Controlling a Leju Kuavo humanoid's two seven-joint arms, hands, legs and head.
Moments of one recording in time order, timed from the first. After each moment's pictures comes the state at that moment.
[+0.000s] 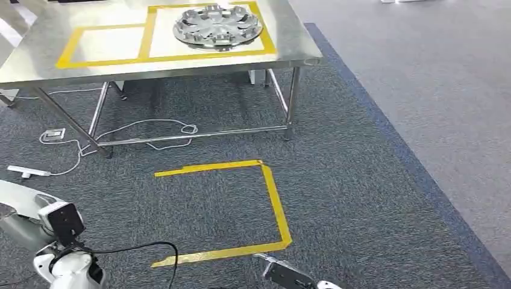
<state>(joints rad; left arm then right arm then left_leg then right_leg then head) -0.04 -0.26 0.21 -1.27 -0.27 0.70 -0.70 -0.19 0.17 0.34 -0.29 0.52 0.08 -0.68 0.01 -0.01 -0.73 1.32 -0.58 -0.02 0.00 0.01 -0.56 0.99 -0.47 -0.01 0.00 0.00</state>
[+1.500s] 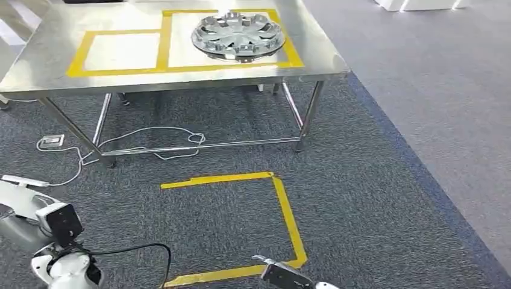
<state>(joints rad) -0.03 -0.26 0.21 -1.28 -0.28 0.70 -0.70 -0.18 0.17 0.35 -0.29 0.52 0.08 -0.68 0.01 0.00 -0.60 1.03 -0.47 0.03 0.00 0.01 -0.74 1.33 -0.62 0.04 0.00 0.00</state>
